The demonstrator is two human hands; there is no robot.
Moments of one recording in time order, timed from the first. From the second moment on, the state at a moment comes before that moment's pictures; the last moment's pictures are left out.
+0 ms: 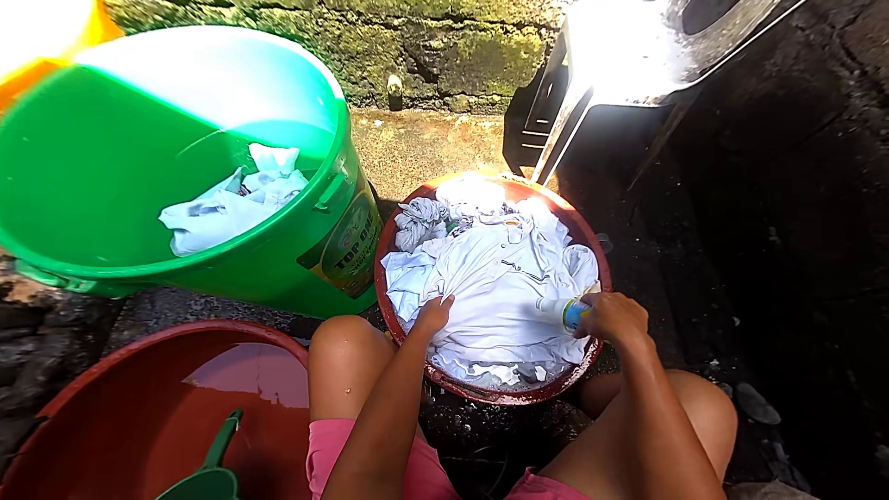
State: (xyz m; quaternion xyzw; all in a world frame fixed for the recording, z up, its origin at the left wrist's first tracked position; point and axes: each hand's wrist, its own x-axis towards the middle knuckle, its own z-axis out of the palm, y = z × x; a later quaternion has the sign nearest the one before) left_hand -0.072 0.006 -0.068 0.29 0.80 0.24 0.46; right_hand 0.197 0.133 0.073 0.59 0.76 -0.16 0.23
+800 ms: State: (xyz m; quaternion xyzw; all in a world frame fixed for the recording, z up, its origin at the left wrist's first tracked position) left_hand -0.075 0.006 -0.065 0.30 0.80 0.21 0.47; right_hand 0.103 0.112 0.075 0.47 0.87 -0.11 0.14
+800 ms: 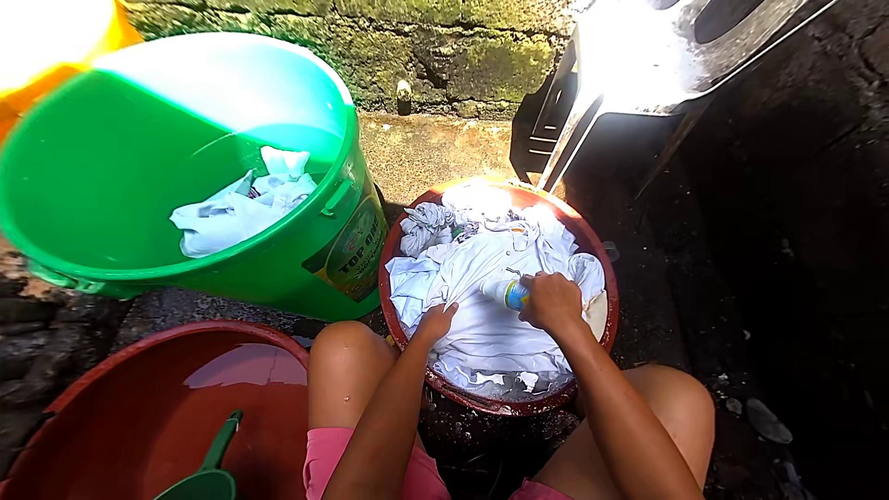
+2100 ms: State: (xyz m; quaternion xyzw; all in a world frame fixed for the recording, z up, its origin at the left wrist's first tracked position) left_hand -0.074 0.006 -0.062 0.31 0.80 0.21 0.47; right_hand 0.108 0.121 0.066 0.50 0.85 -0.11 0.11
